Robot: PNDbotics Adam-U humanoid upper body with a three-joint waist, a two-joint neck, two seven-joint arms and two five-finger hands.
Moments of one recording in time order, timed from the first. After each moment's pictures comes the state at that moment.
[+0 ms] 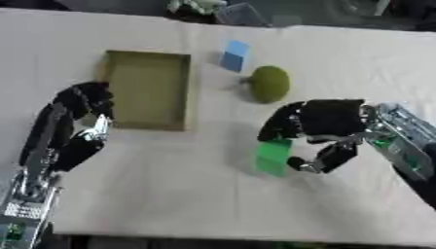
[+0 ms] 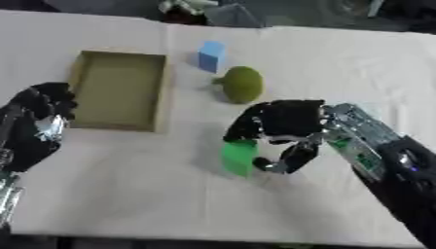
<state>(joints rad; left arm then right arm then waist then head) -0.14 0.22 0.01 -1.80 -0.19 -0.20 -0.12 -0.66 -0.55 0.55 -1.46 0.77 -0.77 0.38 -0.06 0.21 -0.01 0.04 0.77</state>
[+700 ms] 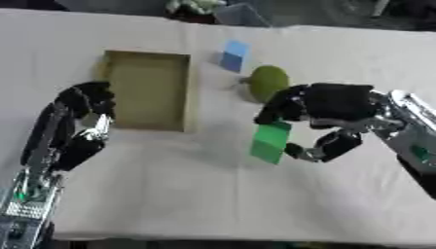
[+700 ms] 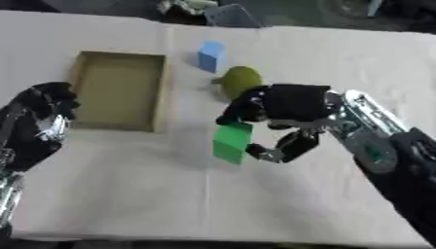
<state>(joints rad) -0.13 0.22 0.01 -1.80 -0.19 -0.20 -0.12 -0.76 -0.55 0.49 -1.52 0.58 -0.68 0.41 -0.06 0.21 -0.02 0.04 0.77</state>
